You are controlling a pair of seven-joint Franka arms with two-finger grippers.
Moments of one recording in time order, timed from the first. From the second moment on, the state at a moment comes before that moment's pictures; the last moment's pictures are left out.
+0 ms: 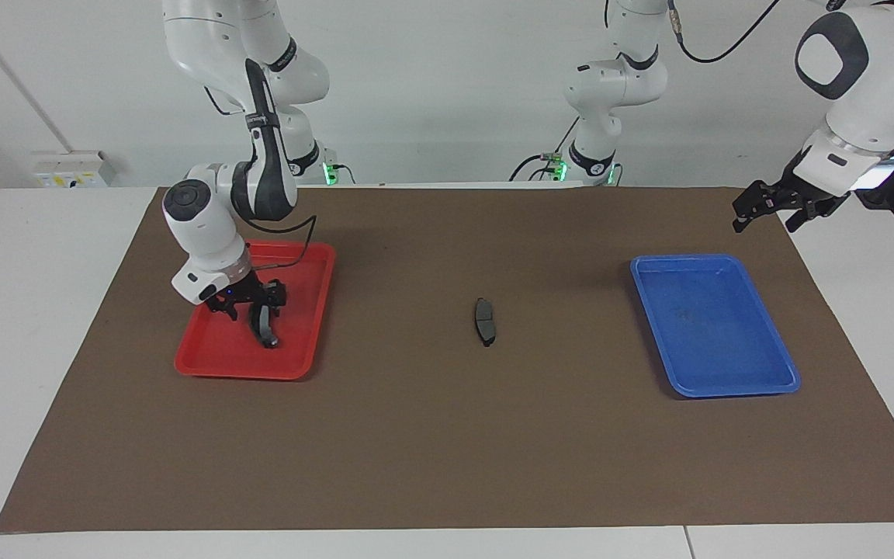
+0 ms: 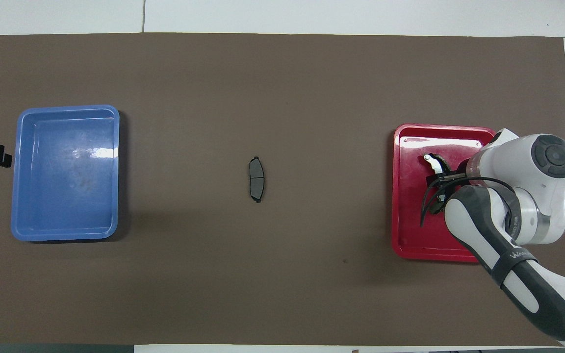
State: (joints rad) left arm 0.05 -0.01 0.04 -1.69 0.00 1.62 0.17; right arm 0.07 0.13 -0.09 -2.29 0.01 2.41 -0.11
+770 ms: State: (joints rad) left arm 0.04 -0.01 0.03 -1.70 0.00 1.62 0.18; right arm 0.15 0.13 -0.09 -2.12 0.01 2.18 -0.11
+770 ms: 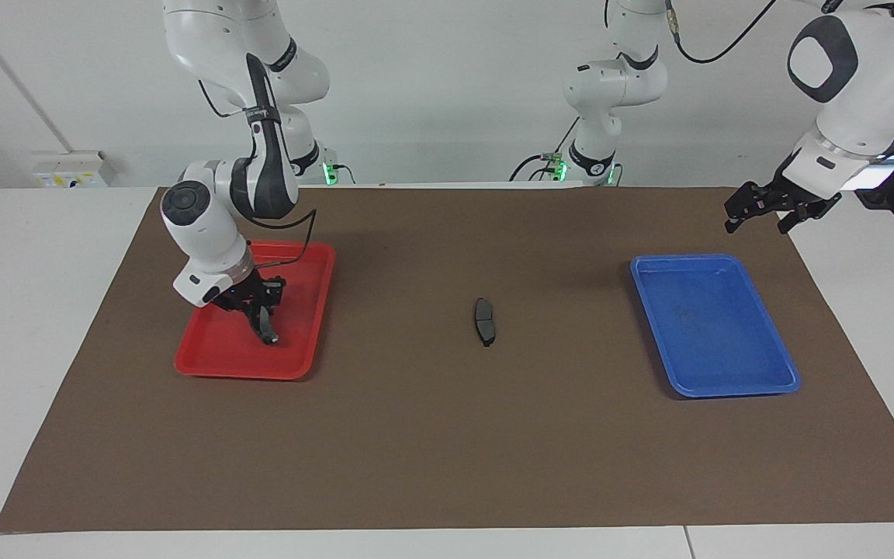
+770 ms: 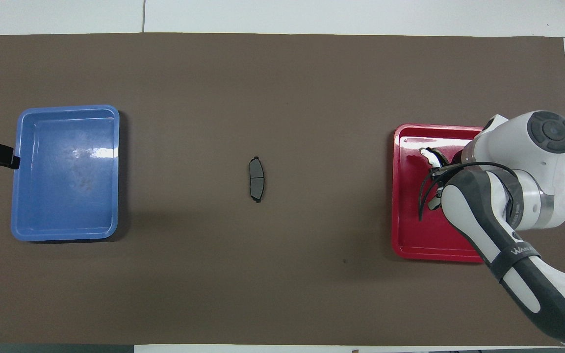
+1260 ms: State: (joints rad) left arm 0.04 -0.01 0.03 -1.70 0.00 1.62 0.17; right arm 0.57 0.24 -0.08 -1.82 0.09 2.06 0.29
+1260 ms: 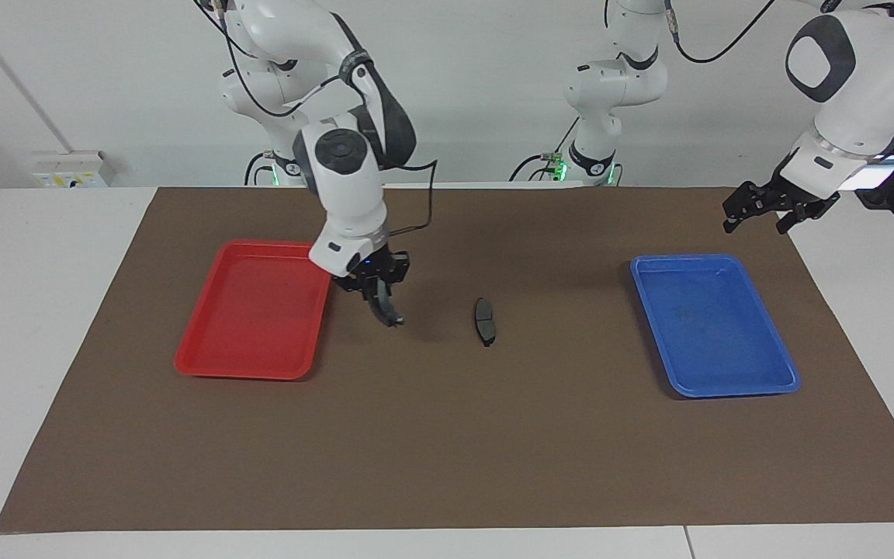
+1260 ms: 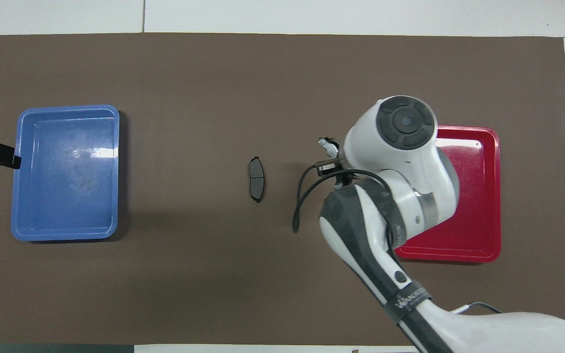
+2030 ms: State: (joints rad) left arm 0.04 -0.01 0.03 -1.70 0.00 1.62 0.17; right arm 0.75 0.52 -0.08 -1.63 0.10 2.23 0.46
